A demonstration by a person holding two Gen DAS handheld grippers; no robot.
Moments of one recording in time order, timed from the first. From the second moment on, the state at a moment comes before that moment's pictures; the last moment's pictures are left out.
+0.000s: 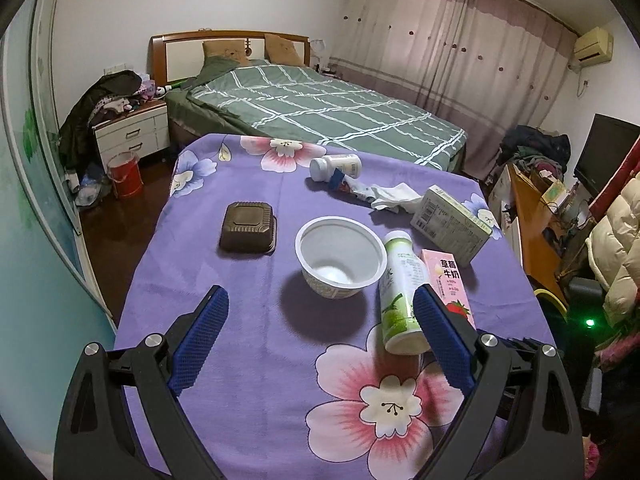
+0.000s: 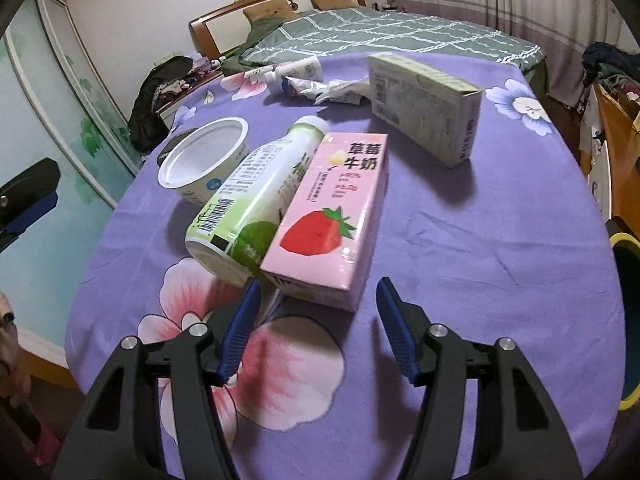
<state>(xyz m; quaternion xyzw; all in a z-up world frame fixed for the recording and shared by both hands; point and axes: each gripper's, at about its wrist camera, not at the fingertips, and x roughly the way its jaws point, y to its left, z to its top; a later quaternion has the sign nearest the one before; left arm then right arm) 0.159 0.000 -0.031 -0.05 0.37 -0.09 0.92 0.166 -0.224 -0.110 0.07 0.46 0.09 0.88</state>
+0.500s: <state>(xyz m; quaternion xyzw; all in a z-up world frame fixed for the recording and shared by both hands) 0.162 -0.010 -0.034 -0.05 0.37 -0.11 0.92 0.181 -0.237 -0.122 0.07 0.46 0.06 0.88</state>
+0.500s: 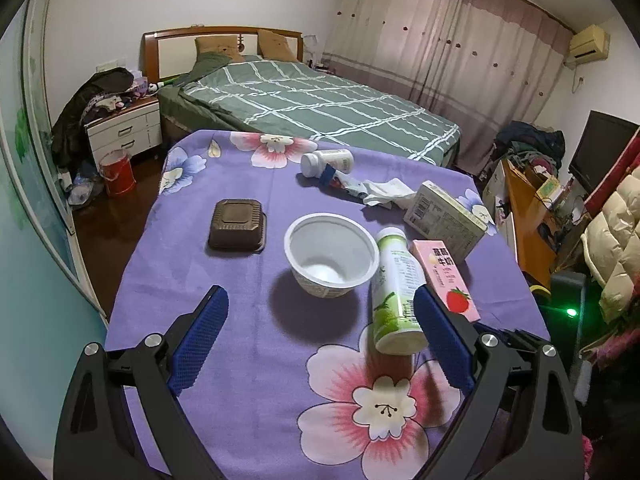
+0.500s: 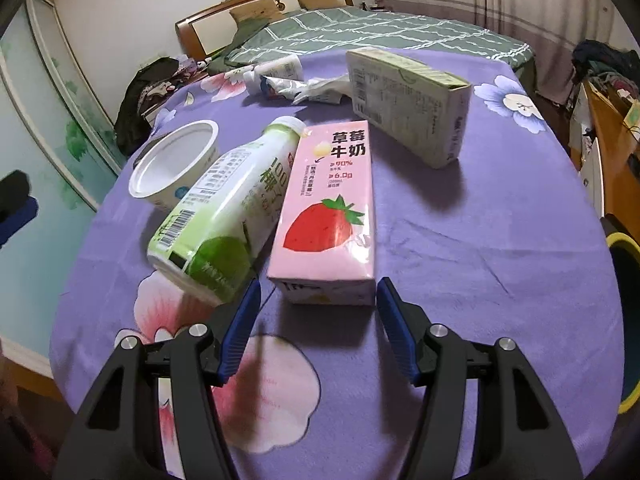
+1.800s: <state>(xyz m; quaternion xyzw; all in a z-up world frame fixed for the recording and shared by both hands) 0.163 -0.075 -0.045 -0.03 0.39 -0.15 0.91 0.094 -0.366 -0.041 0.15 0.37 0.06 0.92</state>
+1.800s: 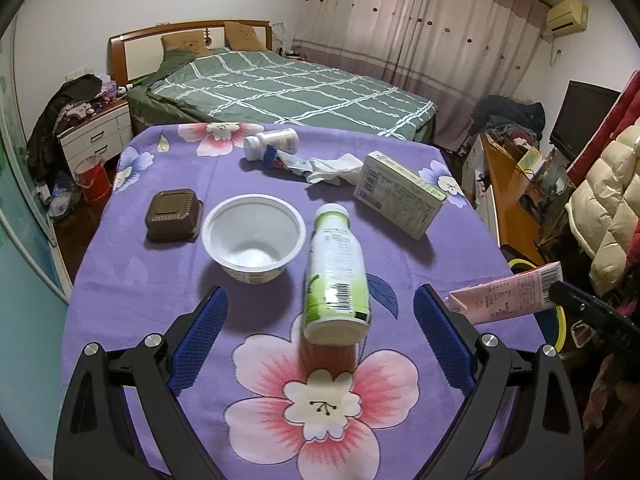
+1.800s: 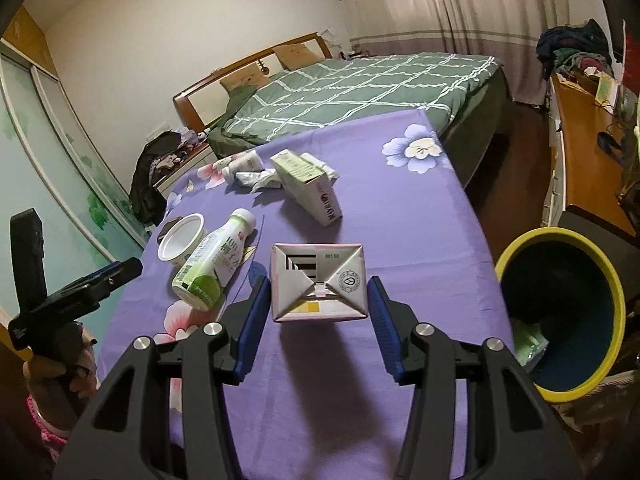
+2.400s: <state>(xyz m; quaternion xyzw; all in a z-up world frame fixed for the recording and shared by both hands) 0.176 -0.106 -0.066 -0.01 0.42 -0.17 0.89 0.063 -0.477 -0.027 0.16 0.34 -0.12 0.92</state>
